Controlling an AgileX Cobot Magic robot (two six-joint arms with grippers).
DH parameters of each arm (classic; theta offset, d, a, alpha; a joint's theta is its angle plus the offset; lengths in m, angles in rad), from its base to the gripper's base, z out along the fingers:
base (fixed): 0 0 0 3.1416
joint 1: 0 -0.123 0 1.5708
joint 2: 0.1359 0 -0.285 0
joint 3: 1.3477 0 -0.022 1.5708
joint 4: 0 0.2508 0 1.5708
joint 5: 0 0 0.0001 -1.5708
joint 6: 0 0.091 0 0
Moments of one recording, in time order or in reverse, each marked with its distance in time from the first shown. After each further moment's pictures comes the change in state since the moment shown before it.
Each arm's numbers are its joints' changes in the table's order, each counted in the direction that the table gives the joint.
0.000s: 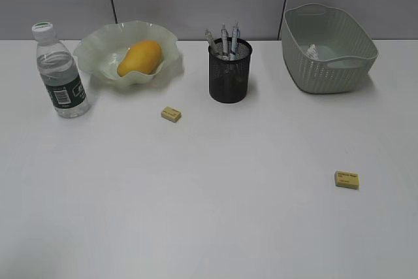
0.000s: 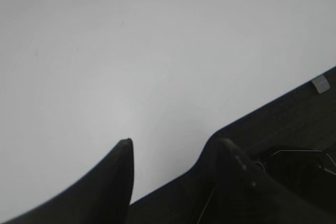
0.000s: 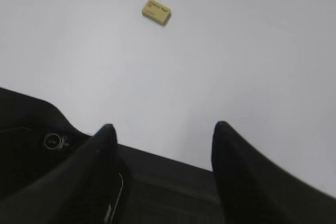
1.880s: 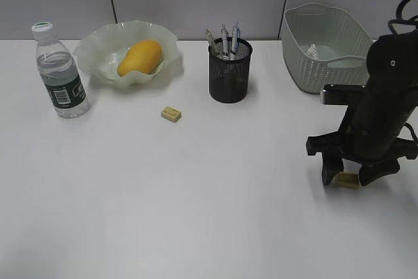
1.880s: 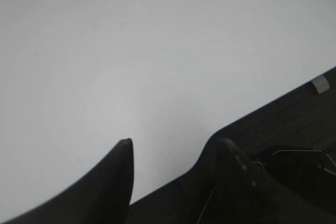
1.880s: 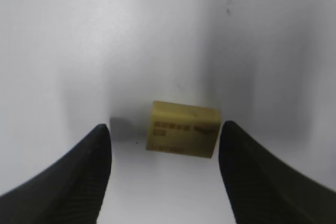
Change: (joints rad) left arm 0.000 0.000 0.000 -0.001 0.000 0.000; right arm 0.165 1.232 -0.312 0.139 0.413 0.210
